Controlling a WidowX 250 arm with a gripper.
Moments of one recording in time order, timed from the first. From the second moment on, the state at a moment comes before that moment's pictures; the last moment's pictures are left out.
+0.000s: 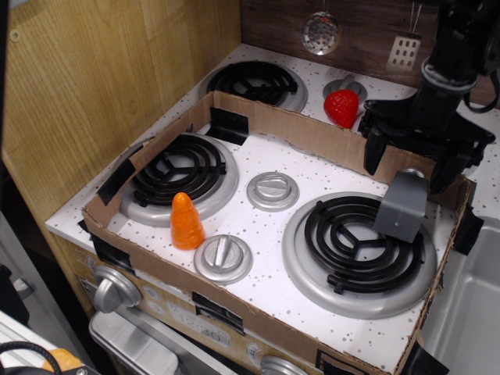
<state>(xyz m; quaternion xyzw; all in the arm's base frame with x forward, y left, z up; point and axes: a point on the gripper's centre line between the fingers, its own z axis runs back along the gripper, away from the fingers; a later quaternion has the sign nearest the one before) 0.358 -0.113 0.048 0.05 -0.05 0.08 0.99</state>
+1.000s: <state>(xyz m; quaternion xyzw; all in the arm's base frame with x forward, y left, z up) 0.349 -0.108 0.029 0.07 -0.10 0.11 0.99</state>
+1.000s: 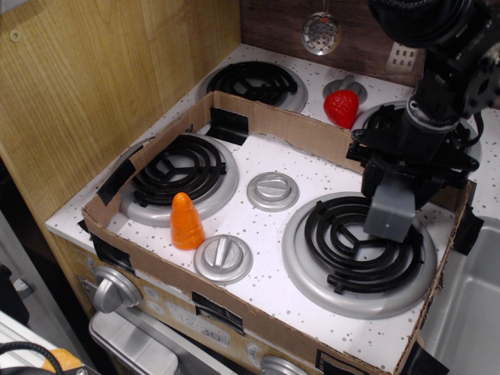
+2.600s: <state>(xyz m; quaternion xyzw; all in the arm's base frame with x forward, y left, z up) 0.269 -0.115 0.075 0.15 -0.45 0.25 0.84</state>
